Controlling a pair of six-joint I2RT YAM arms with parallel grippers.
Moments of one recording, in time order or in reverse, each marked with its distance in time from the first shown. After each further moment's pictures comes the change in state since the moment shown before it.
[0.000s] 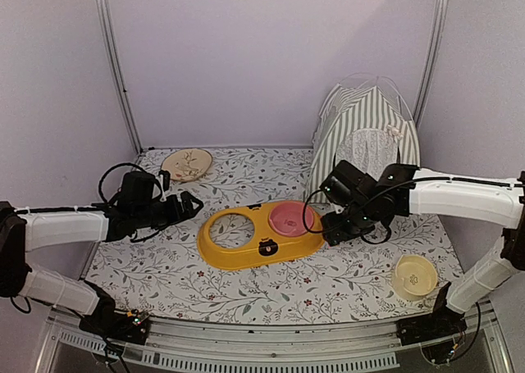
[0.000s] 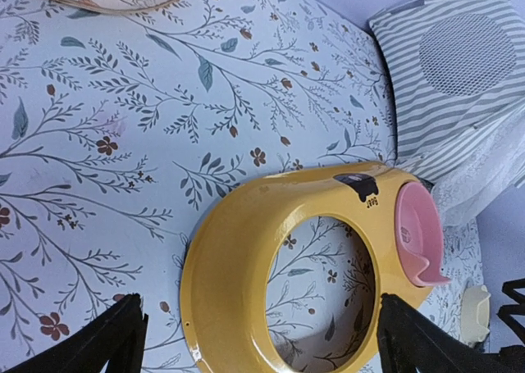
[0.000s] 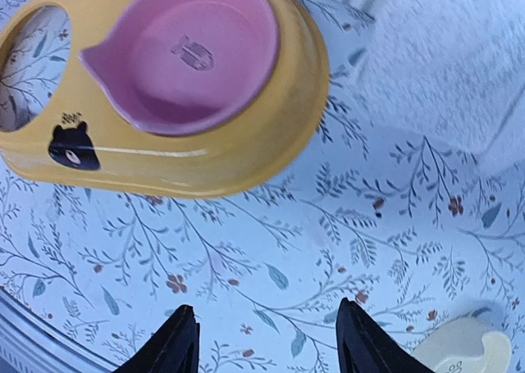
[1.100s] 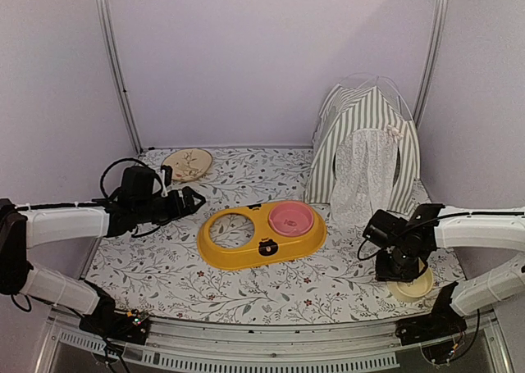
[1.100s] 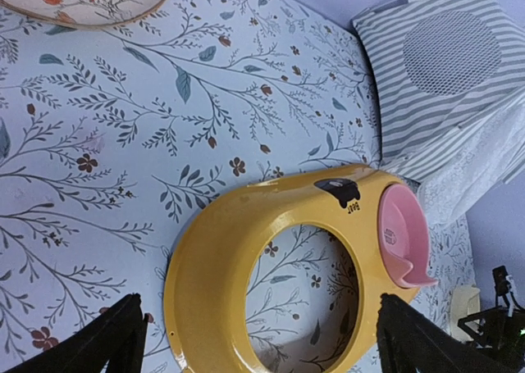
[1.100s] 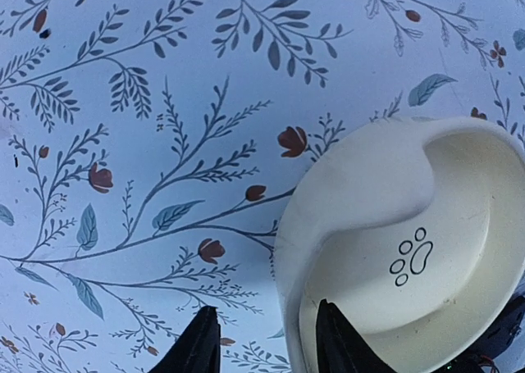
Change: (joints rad) left arm 0.011 0.022 0.042 0.000 0.047 0.018; right arm -0.122 -0.305 -0.537 -0.159 -0.031 0.480
